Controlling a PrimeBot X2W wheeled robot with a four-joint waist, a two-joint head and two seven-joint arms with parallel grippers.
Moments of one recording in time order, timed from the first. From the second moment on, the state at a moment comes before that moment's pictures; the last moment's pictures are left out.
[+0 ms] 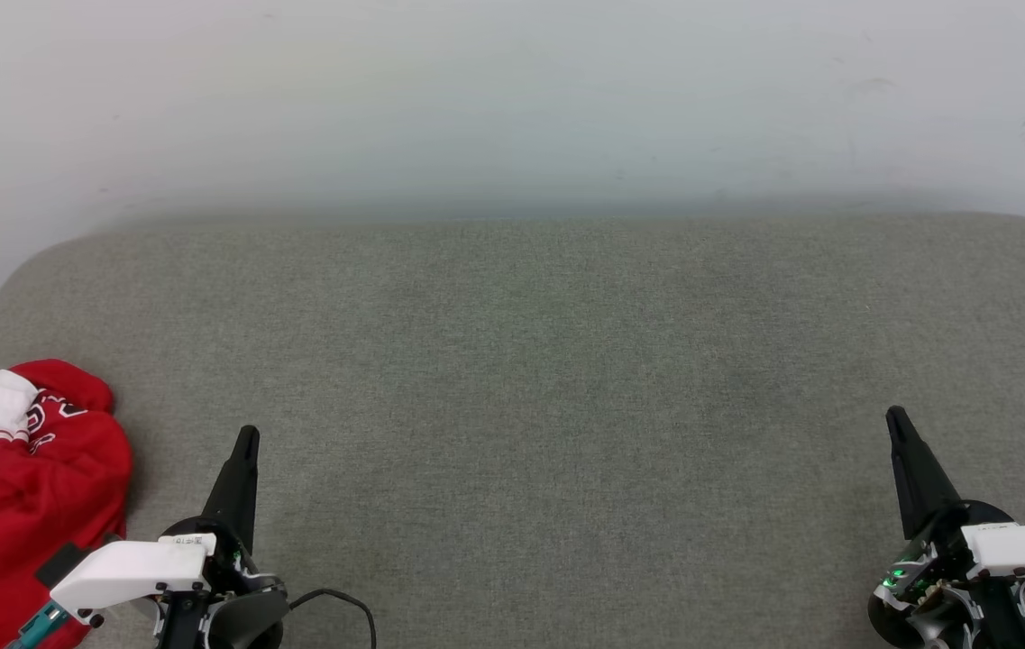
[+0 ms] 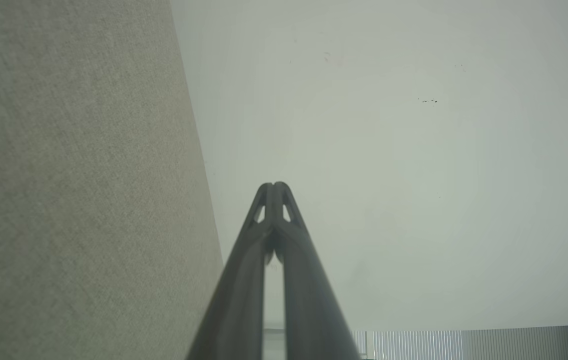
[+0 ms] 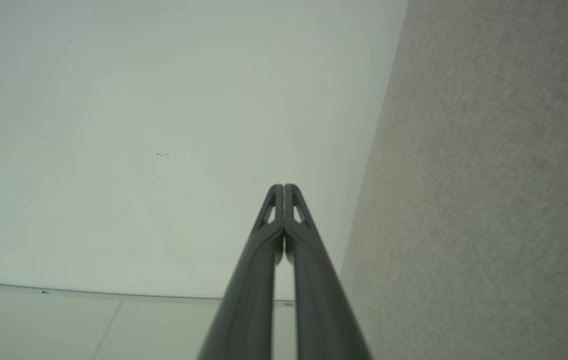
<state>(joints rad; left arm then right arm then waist) -0.10 0.07 0.09 0.24 -1.63 -0.13 0.09 -0.10 -0.06 -0.10 0.24 1.63 0.13 0.10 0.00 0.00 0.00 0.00</state>
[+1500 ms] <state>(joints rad) -0.06 0.05 0.04 0.21 -1.60 -0.13 0.04 -0.04 -0.05 -0.06 0.20 1.60 0.13 0.04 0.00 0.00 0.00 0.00</state>
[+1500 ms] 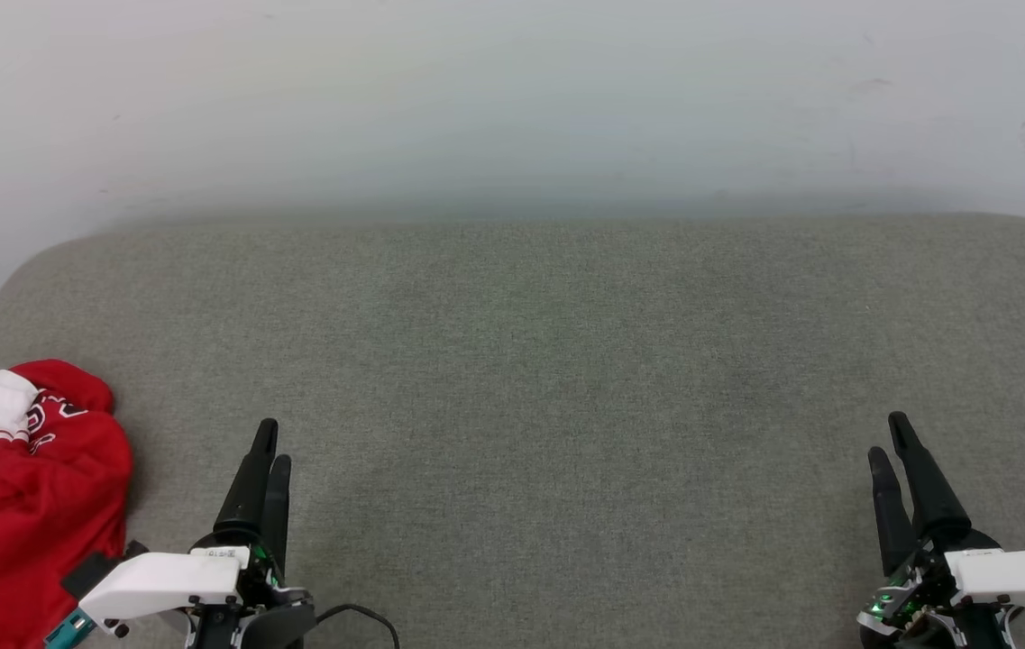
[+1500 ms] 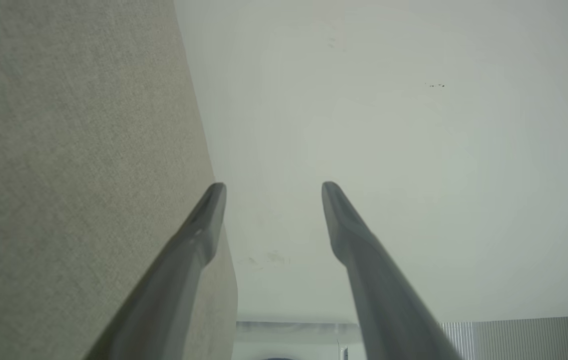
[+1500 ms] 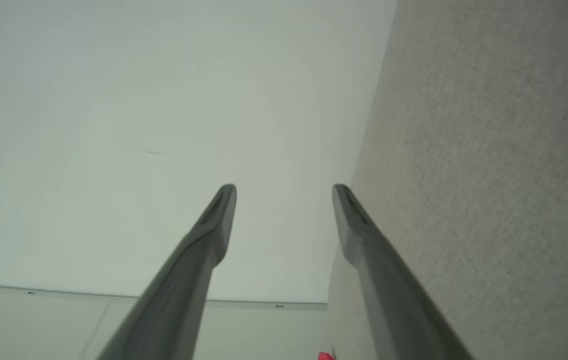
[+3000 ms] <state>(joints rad) -0.06 0.06 -0.02 0.08 -0.71 -0.13 -0.12 -0.02 -0.07 -0.02 0.04 0.59 0.13 -0.08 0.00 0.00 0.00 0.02</state>
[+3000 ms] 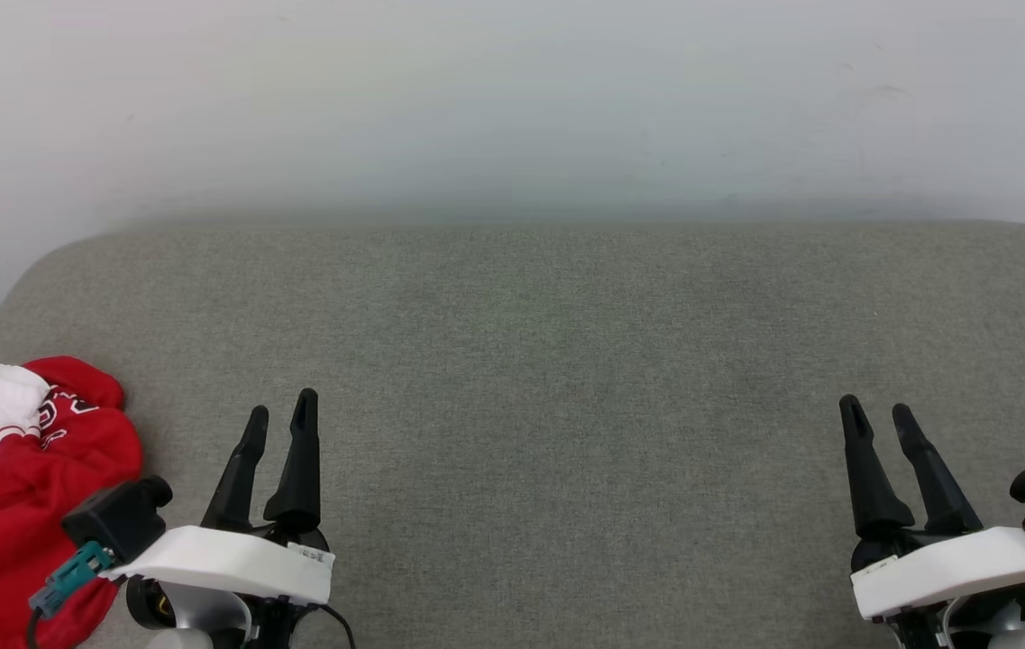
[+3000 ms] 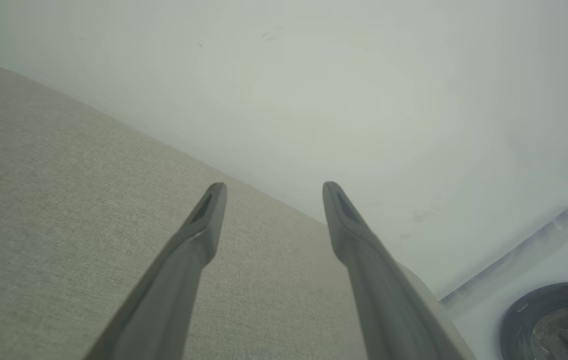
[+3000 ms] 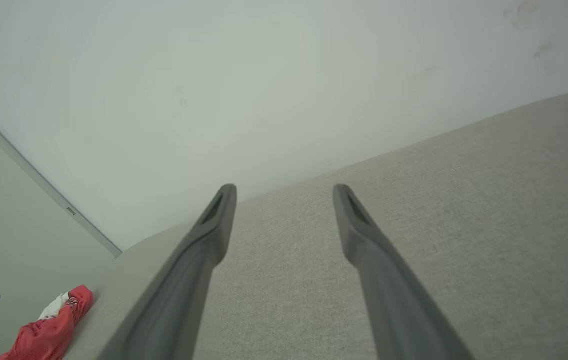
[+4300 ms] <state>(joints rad) -0.05 0.11 -0.05 0.16 -0.22 -0.11 -0.22 0.04 -0.05 -0.07 -0.04 0.09 0.13 -0.01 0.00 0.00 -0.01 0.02</state>
